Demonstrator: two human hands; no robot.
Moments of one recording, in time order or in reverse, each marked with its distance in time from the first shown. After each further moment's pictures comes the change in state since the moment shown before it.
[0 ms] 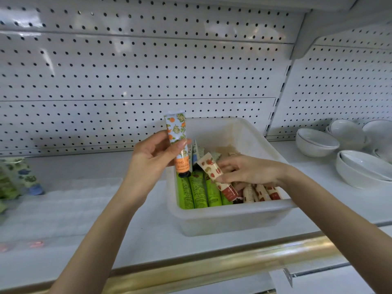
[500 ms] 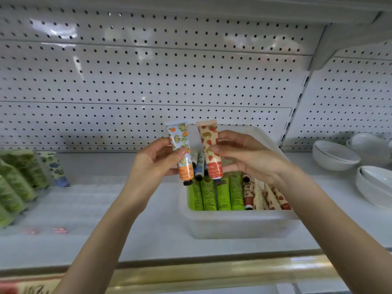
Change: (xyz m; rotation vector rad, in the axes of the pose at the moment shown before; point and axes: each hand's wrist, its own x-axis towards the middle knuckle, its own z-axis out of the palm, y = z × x) left_hand -0.016 0.007 -0.014 -0.015 0.116 -0.066; right_hand 0.003 -0.049 0.009 0.502 0.077 -0.348
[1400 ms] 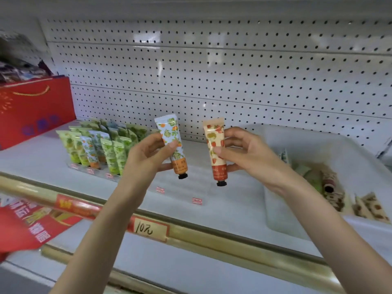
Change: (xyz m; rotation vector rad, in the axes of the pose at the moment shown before) left_hand -0.078 0.034 -0.145 0.103 0.357 0.060; right_hand 0.027 0.000 0.159 -0.204 -0.072 -0.206
